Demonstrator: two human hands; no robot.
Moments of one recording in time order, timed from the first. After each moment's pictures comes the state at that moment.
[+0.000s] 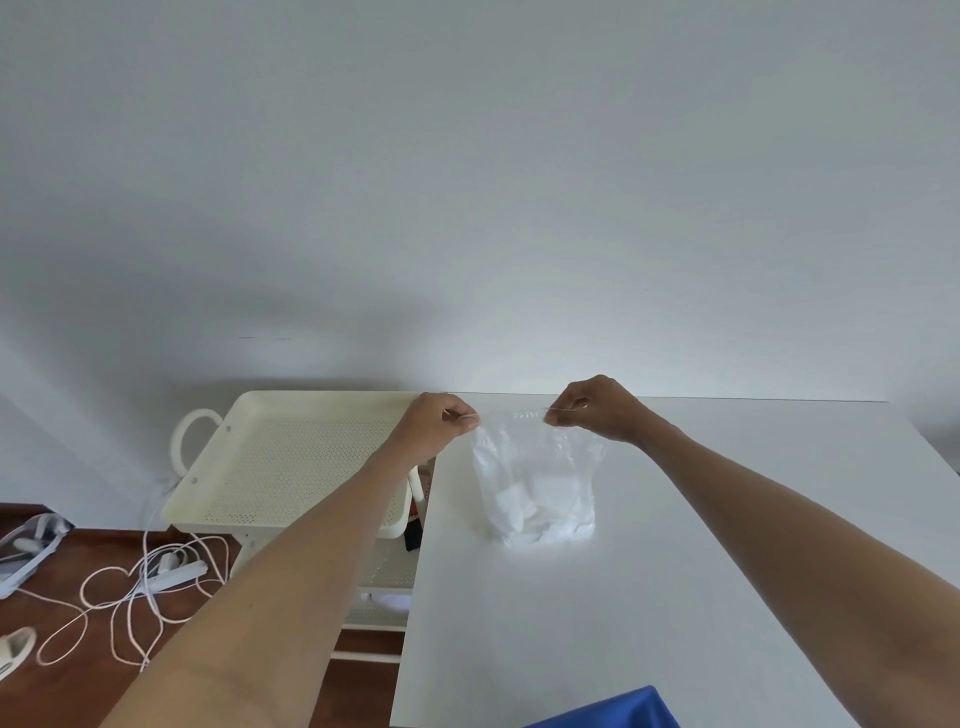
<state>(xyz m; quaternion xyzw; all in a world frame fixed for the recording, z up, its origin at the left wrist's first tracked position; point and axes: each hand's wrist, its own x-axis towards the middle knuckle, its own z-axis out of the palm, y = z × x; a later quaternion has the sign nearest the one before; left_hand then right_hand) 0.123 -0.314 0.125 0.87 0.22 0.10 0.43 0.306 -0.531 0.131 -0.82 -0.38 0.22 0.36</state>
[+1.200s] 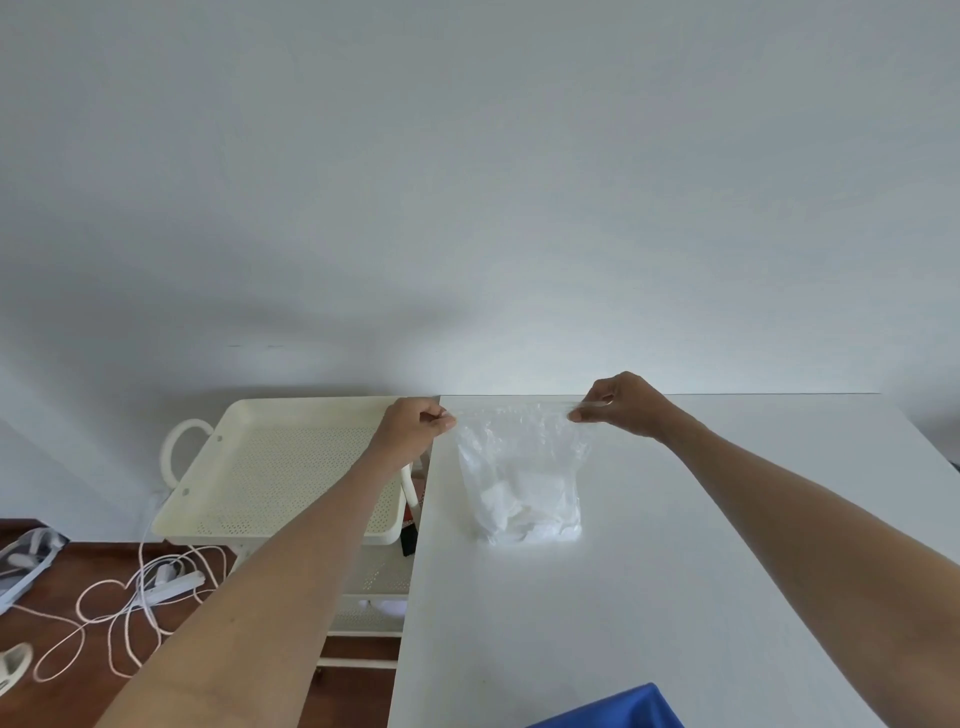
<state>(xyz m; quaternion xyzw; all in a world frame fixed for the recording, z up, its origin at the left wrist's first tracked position) 0.119 -0.307 0.124 0.87 0.26 0.11 0.39 0.334 -0.564 0.129 -0.84 -0.33 0.22 0.37</state>
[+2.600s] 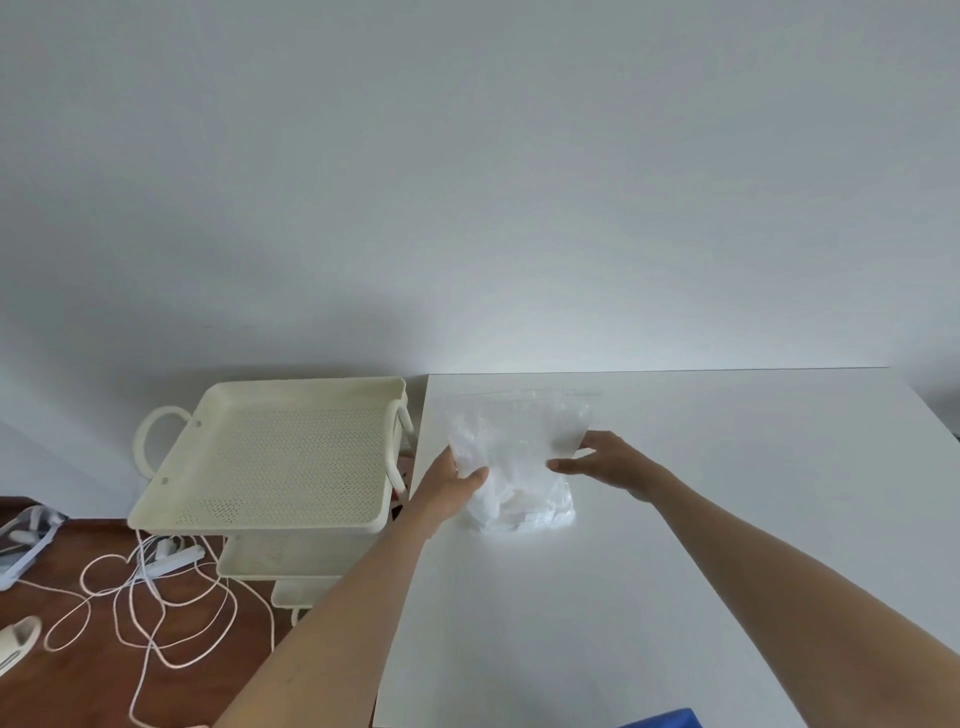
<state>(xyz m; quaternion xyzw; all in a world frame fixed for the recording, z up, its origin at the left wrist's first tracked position) 0.133 -0.367 0.036 0.79 0.36 -0.04 0.50 0.308 -0.573 0.041 -0.78 -0.25 0.38 0.43</state>
